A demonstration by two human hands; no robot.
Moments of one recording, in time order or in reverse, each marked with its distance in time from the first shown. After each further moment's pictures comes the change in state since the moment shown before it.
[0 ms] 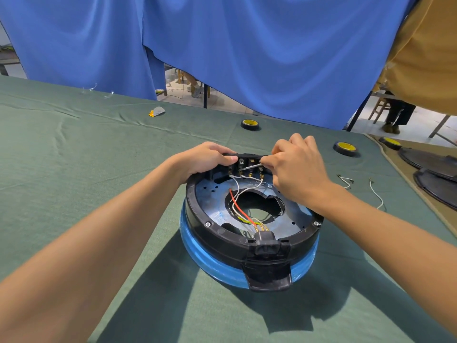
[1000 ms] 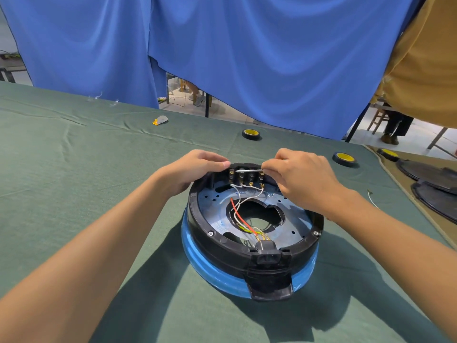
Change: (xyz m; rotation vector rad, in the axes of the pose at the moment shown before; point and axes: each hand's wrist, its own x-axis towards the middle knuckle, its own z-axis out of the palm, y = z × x) left_hand -0.017 -0.014 -0.011 -0.205 0.068 0.047; right_hand -0.004 0.013 -0.016 0.129 -0.002 -0.093
